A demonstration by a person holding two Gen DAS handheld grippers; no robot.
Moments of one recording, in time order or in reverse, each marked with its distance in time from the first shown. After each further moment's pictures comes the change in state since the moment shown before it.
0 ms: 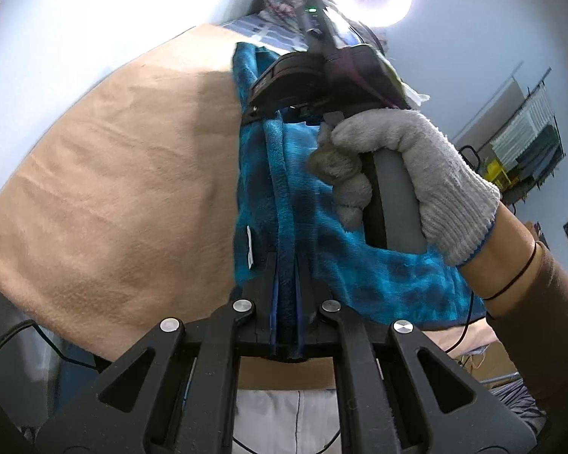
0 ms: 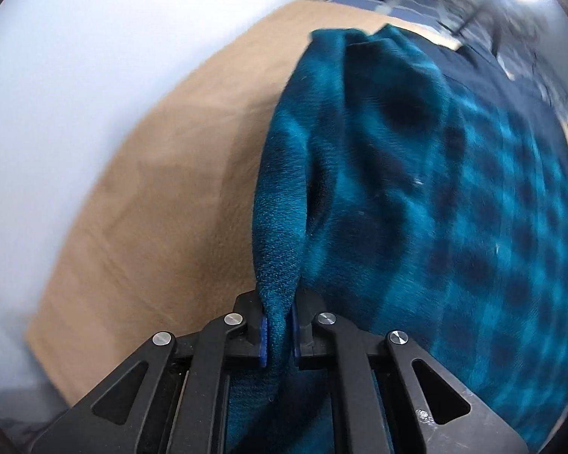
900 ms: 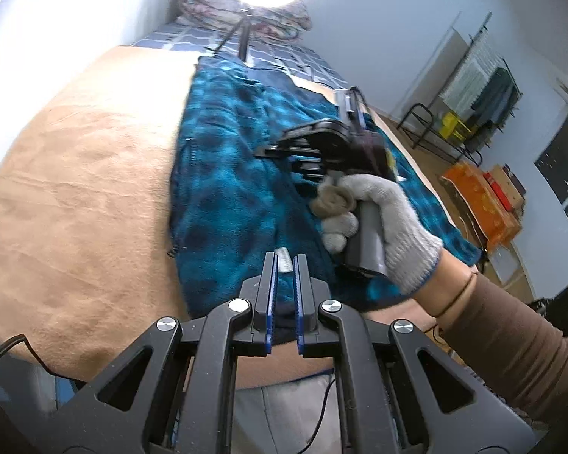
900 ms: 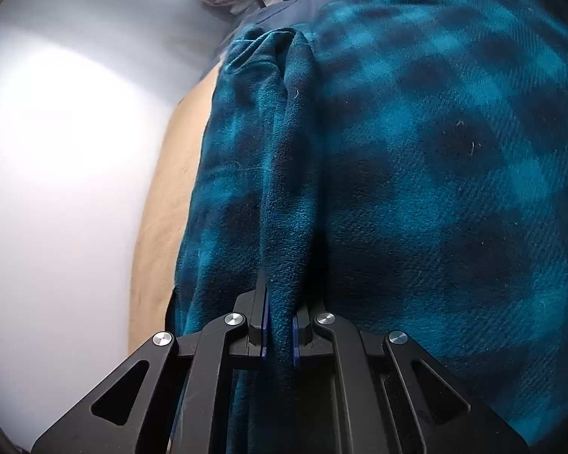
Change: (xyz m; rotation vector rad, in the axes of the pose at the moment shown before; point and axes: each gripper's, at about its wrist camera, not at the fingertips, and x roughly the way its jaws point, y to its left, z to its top) left arm -0.003 -0.085 -0.008 0.196 0.033 -0.115; right arm -0.041 -0.195 -0.106 0.586 -0.210 0.338
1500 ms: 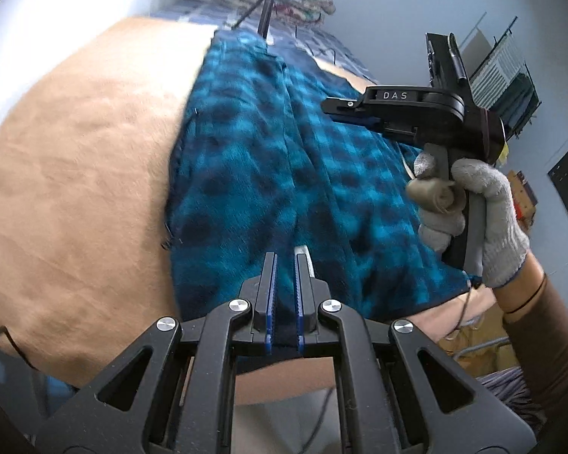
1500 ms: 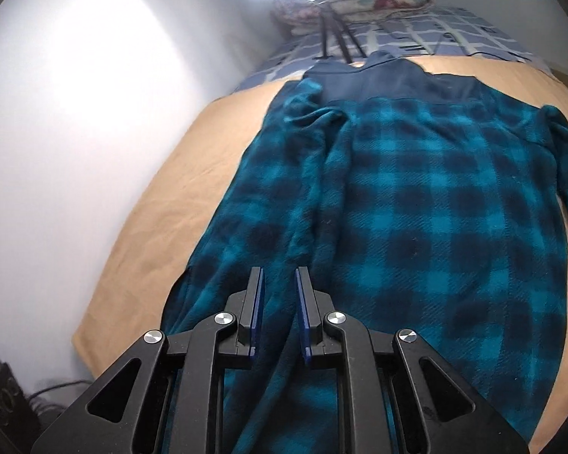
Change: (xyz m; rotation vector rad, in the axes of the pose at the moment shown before) left arm 0.048 0.013 -0.002 -0.078 0.078 0.005; right arm -0.062 0.043 0.018 -0.371 -0.048 -0.122
